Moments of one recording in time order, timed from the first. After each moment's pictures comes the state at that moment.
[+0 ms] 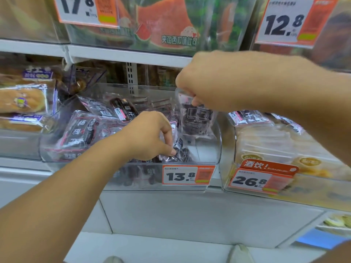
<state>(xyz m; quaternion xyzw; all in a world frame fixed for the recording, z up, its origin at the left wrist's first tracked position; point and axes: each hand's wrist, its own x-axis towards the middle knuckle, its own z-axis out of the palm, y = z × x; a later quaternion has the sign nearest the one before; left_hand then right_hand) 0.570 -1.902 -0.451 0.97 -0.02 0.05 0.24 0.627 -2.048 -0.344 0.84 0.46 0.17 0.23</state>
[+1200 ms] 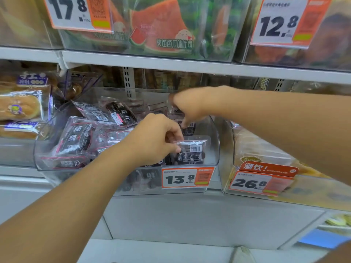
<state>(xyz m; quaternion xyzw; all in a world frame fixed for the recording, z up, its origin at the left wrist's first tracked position) 0.582 -1.911 -0.461 0.96 -0.07 0.11 0.26 0.711 -2.018 -0.404 0.88 0.43 0.05 0.20</state>
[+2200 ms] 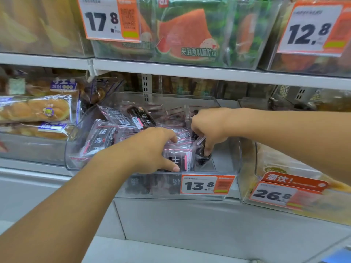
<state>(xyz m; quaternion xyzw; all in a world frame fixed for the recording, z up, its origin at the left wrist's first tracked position) 0.561 -1.872 -0.456 0.99 0.00 -0.02 0.14 0.701 -2.018 -0.424 0.86 0.44 -0.01 0.26</state>
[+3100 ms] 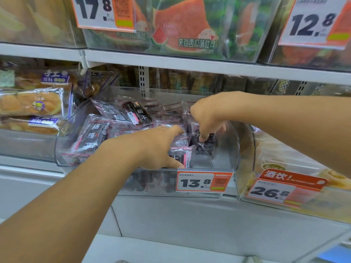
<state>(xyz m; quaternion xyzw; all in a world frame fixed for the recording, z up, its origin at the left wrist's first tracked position) 0.572 -1.887 -0.455 0.99 -0.02 -0.09 0.12 0.699 -2.010 -0.406 0.89 0.36 -0.09 0.25</state>
